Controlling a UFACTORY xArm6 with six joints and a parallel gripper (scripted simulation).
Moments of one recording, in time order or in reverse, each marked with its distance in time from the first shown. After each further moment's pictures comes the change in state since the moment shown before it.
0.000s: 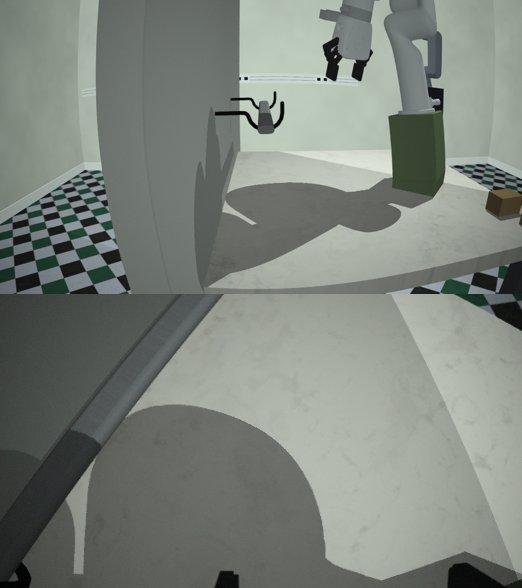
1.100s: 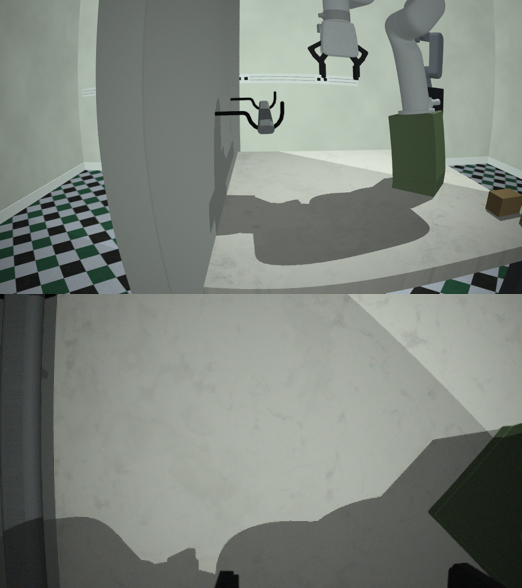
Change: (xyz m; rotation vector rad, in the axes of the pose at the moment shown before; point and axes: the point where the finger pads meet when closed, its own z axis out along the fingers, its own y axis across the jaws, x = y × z) arm 0.061 0.049 0.024 -0.065 -0.341 0.544
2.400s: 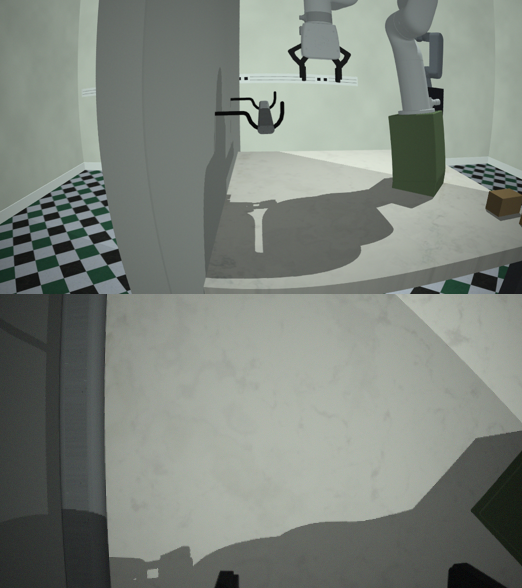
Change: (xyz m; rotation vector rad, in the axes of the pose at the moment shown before) arm 0.001 -0.052 0.010 0.000 -0.006 0.002
